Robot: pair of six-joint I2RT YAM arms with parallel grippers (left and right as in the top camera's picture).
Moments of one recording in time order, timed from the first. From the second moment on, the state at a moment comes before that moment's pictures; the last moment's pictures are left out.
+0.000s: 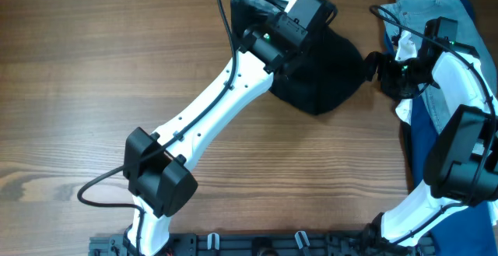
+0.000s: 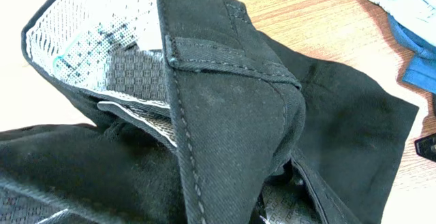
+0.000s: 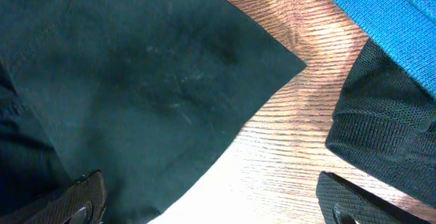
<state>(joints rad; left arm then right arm) -0.75 2.03 2.02 -0.84 -0.37 -0.19 -0.28 1.92 1.37 -0.82 -0.45 -0.01</state>
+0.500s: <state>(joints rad) -0.78 2.21 2.02 -0.78 -0.31 -0.14 -0.28 1.92 1.37 -0.84 -0.45 -0.01</state>
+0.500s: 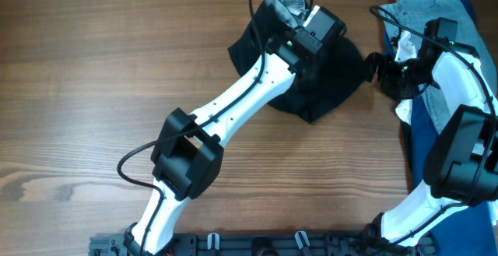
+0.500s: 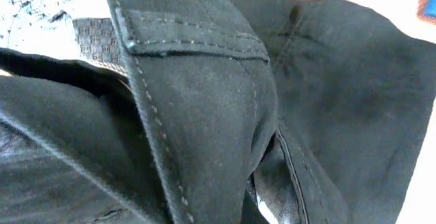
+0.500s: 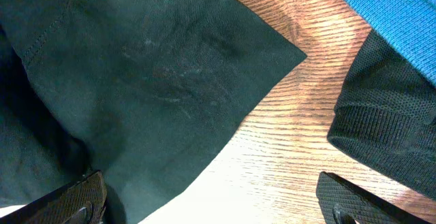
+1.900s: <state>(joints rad) -0.82 2.35 2.02 -0.16 -0.08 -0.23 -0.28 1.92 1.37 -0.83 -0.49 -0.01</state>
